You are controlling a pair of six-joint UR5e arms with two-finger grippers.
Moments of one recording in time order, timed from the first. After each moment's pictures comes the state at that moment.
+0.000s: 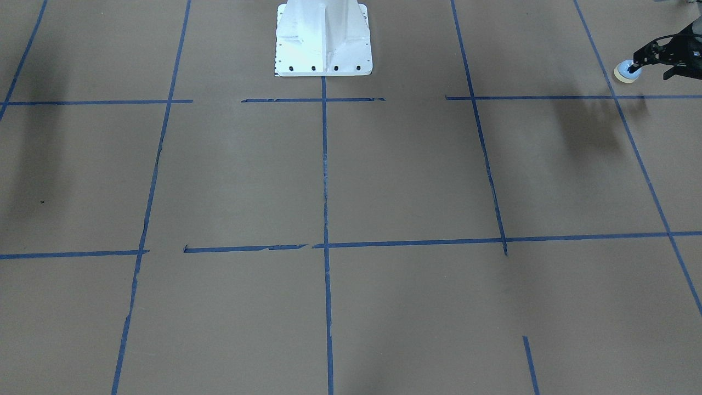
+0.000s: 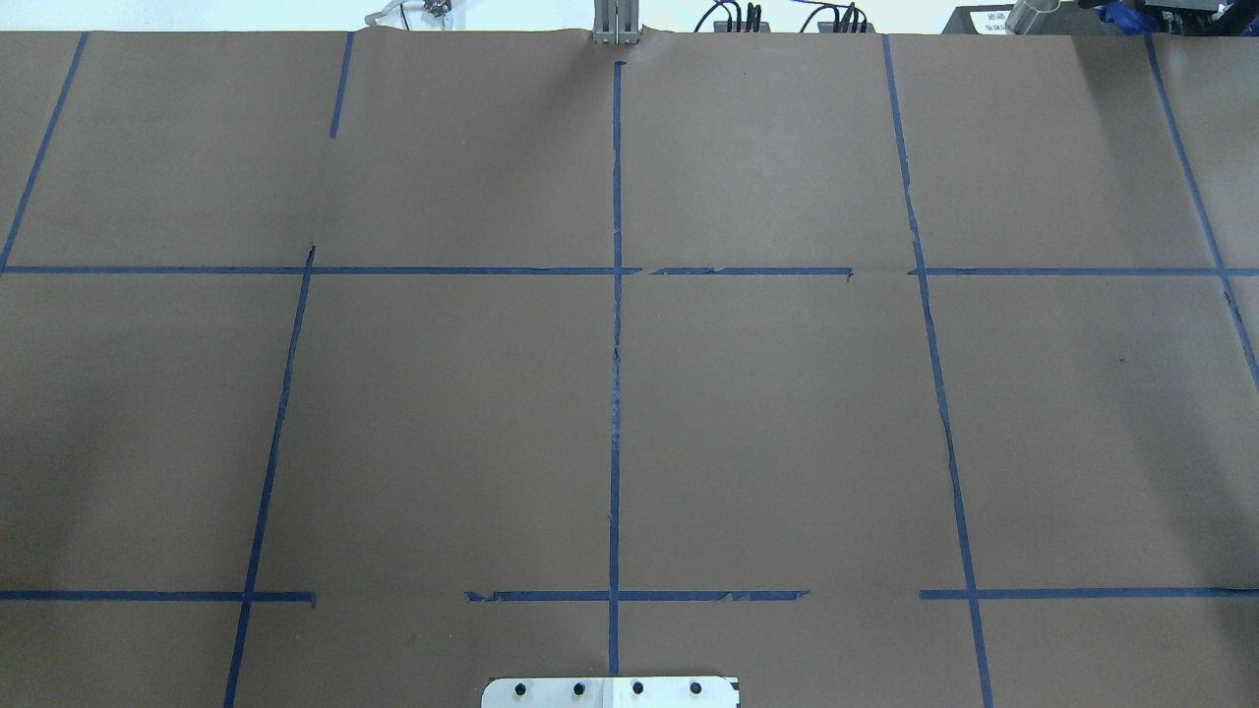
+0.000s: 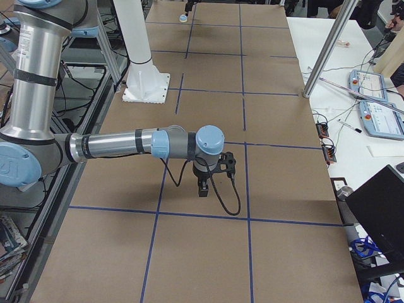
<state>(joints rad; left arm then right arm) -1.04 -0.98 -1.55 -2.41 -2.33 -0.28 1.46 -1.79 1.92 -1.71 2.43 -0.06</state>
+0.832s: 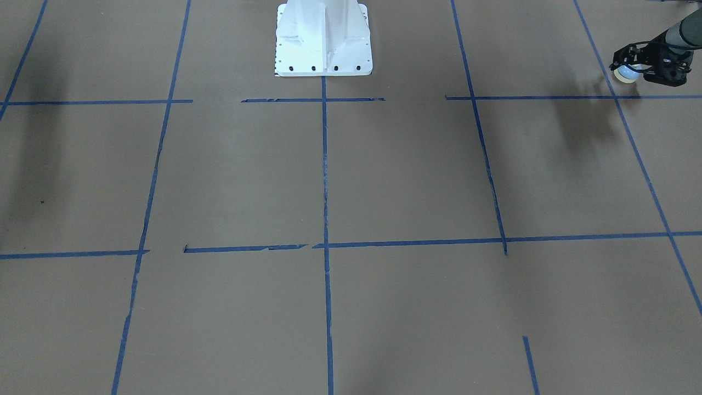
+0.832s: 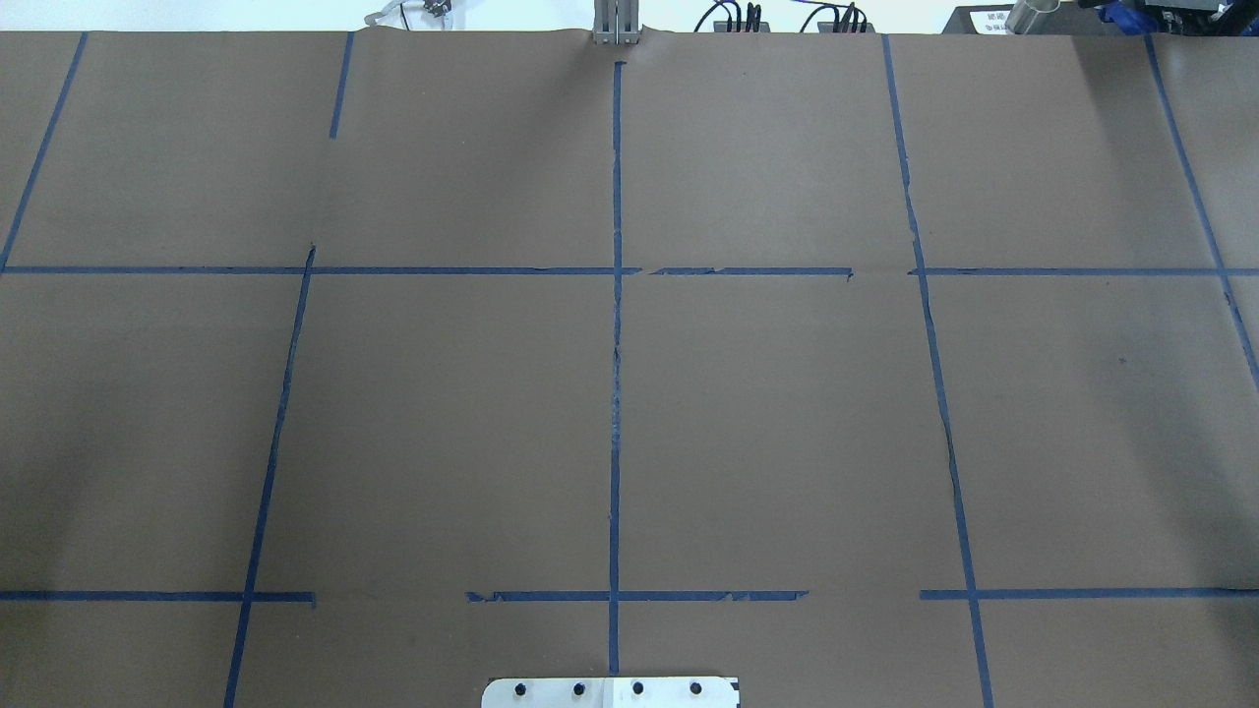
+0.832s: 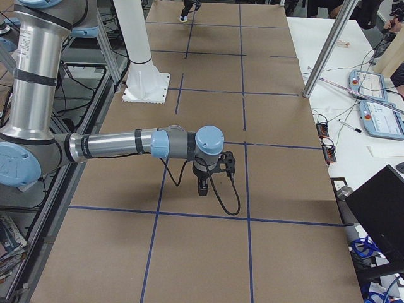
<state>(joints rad) -0.83 -0.99 -1.54 -2.43 -2.32 -0.42 1.46 -1.79 1.92 -1.71 2.44 -0.06</state>
